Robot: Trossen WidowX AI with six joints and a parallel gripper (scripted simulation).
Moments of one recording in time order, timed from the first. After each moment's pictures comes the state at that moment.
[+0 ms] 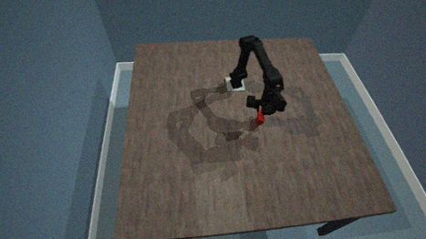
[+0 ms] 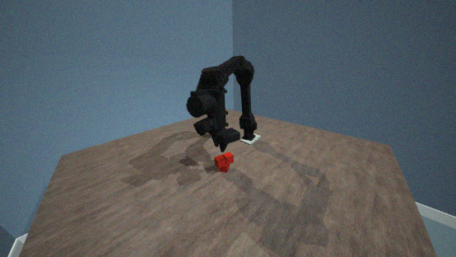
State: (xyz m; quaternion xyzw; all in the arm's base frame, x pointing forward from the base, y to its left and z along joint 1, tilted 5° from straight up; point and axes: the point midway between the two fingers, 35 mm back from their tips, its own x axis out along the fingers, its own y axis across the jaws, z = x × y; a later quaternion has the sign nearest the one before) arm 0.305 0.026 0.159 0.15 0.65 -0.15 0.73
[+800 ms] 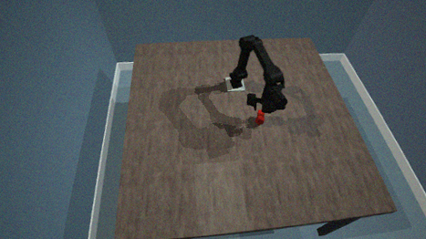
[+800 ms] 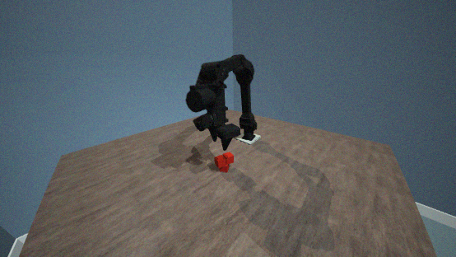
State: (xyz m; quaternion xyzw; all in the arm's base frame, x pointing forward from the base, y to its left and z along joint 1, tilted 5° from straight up) arm 0.302 0.026 0.174 0.15 0.66 -0.15 0.72
